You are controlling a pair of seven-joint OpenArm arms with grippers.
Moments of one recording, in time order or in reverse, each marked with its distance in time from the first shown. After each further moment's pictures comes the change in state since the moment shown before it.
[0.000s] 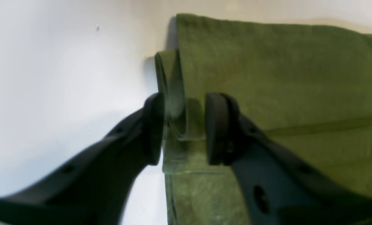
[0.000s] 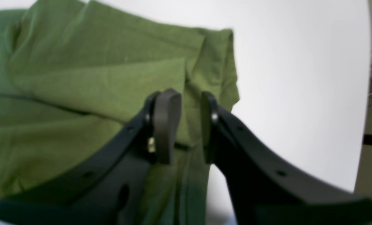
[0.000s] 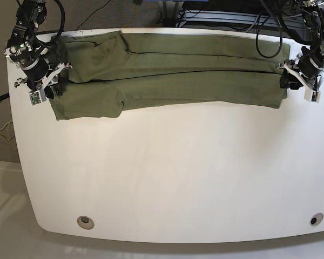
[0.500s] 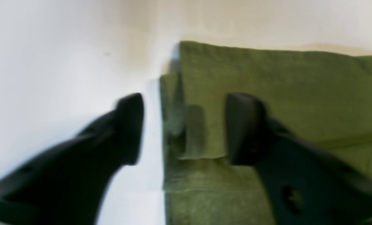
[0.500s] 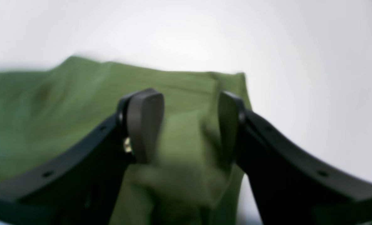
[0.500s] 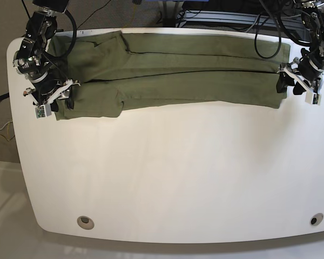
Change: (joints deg) left arm -1.1 0.8 -0.1 -1.0 0.7 -0.2 -3.2; right arm 8.8 -5.4 -0.6 -5.8 -0.2 -0.8 -1.7
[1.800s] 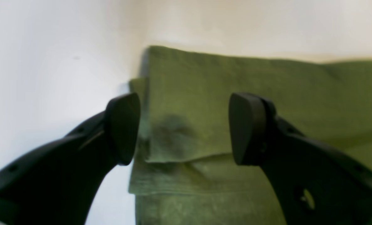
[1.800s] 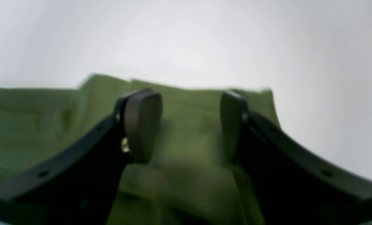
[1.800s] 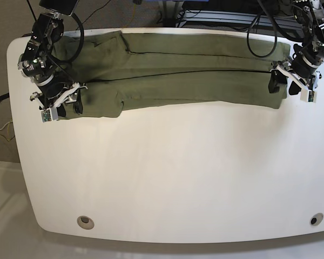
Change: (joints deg) left arm 1.9 3.9 0.1 5.1 0.3 1.5 -1.6; right arm 2.2 -3.5 0.0 1.8 0.1 1.8 -0.9
